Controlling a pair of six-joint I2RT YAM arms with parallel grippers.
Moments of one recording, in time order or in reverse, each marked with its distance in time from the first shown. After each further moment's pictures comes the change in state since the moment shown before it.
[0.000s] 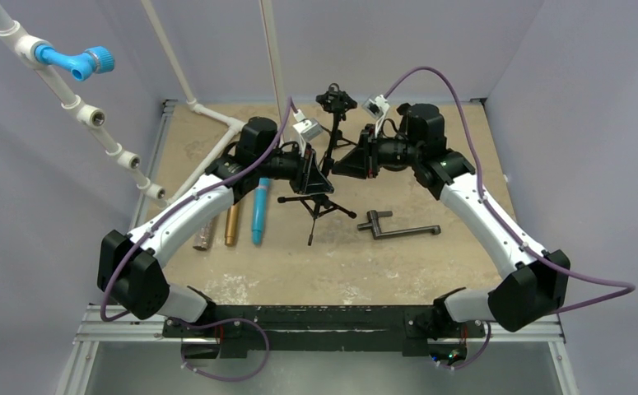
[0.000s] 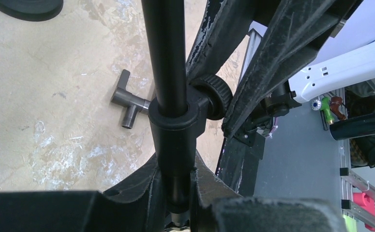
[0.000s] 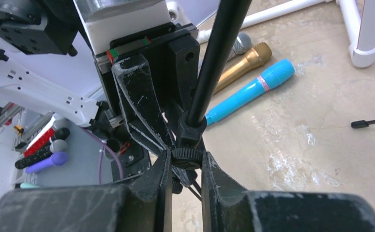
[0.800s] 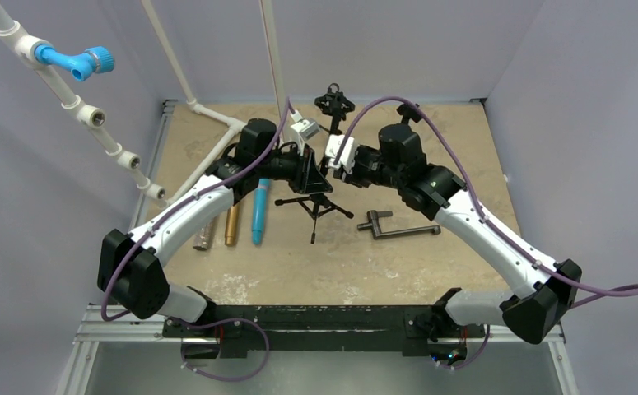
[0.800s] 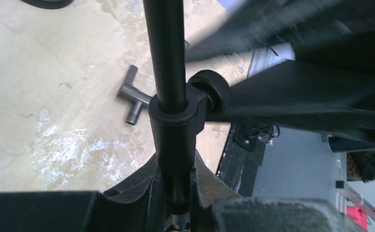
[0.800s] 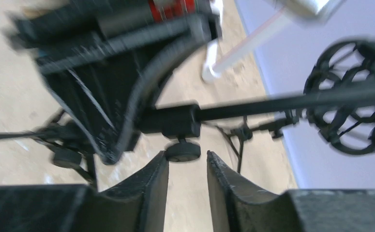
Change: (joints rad) left arm 0.005 0.000 -0.019 0.010 -0.040 -0.053; right arm 0.255 -0.070 0.039 -0.190 0.581 -0.882
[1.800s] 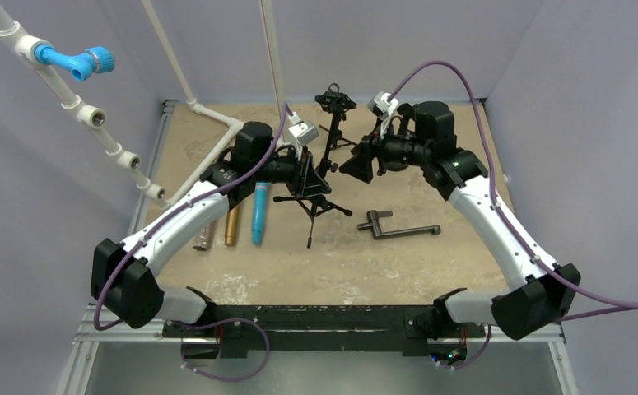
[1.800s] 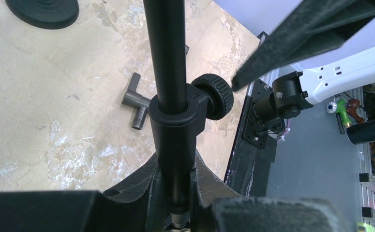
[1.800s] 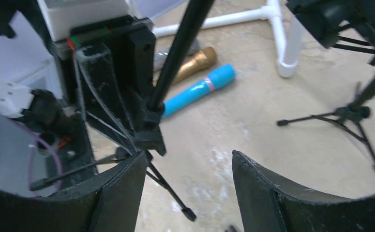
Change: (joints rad) left arm -0.006 -0.058 -0.032 0.019 -0.011 0.080; right arm -0.264 0.012 0.026 0.016 -0.389 0.567
